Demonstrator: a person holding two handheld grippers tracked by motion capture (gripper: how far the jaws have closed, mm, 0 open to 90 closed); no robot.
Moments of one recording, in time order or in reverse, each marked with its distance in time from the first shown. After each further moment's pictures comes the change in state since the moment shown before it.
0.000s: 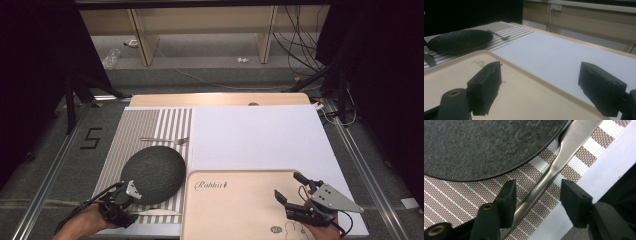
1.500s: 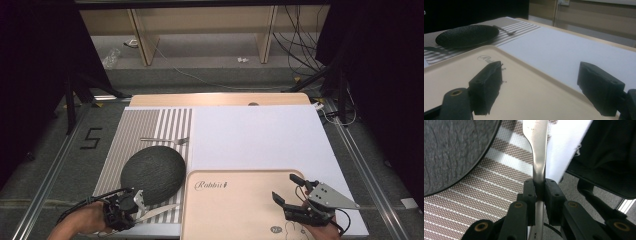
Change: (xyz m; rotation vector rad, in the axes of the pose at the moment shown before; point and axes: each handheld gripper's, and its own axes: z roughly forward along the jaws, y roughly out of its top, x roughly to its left) left arm -0.015 0.010 -0.014 0.140 -0.135 0.248; right arm 0.000 -0.002 0.005 0.037 0.053 0.002
